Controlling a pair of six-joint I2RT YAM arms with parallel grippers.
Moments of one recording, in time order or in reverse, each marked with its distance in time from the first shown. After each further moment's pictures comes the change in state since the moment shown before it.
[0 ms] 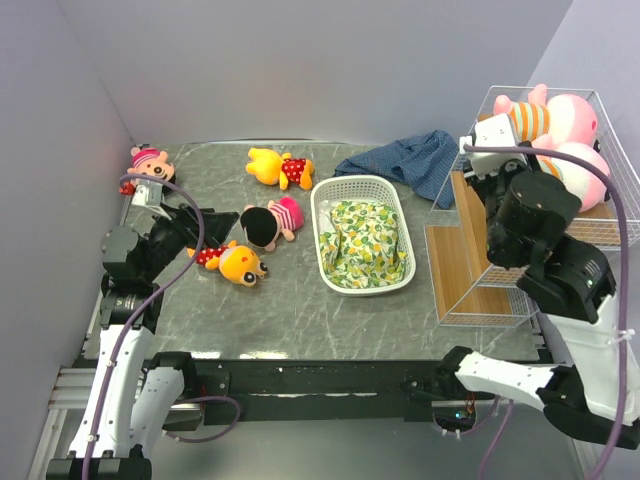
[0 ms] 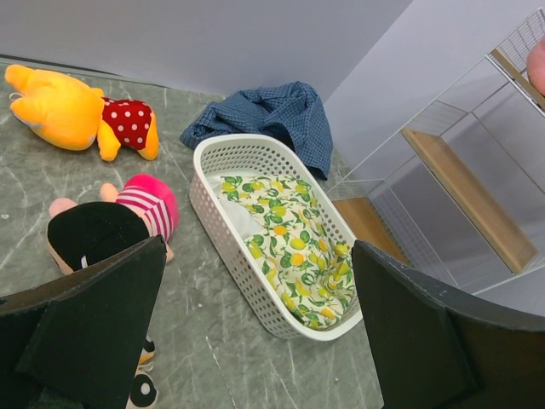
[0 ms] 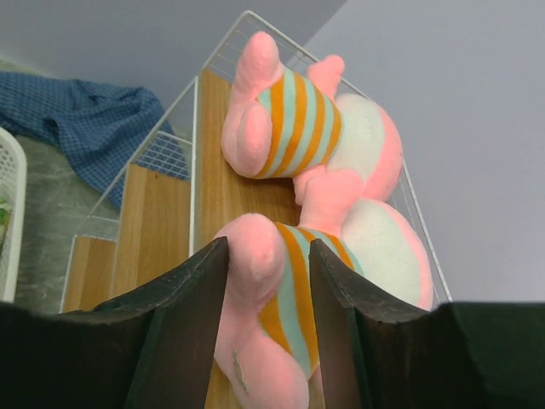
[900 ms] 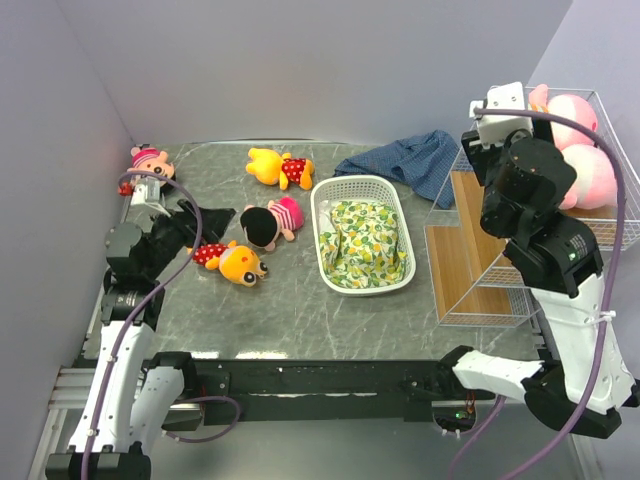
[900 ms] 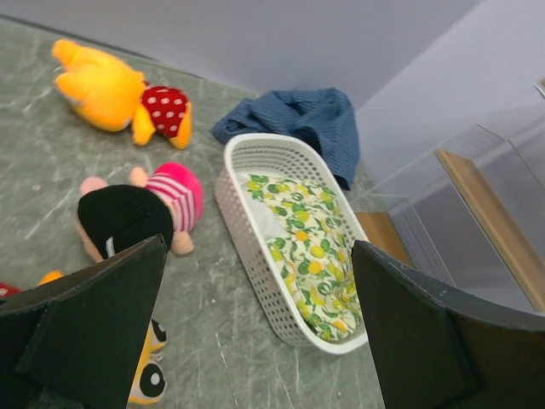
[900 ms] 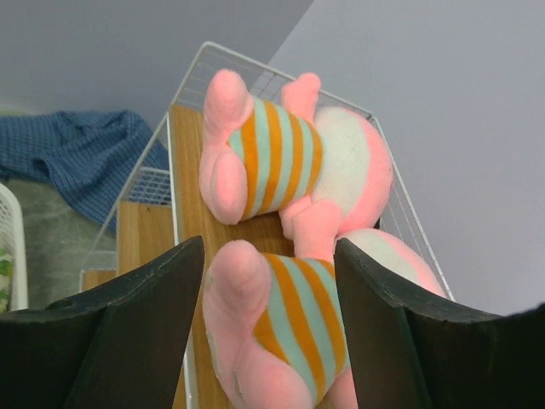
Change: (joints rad) left arm 0.000 0.017 0.000 -0.031 -0.077 -0.016; right arm -0.196 0.090 0.061 0.082 -0.057 0.033
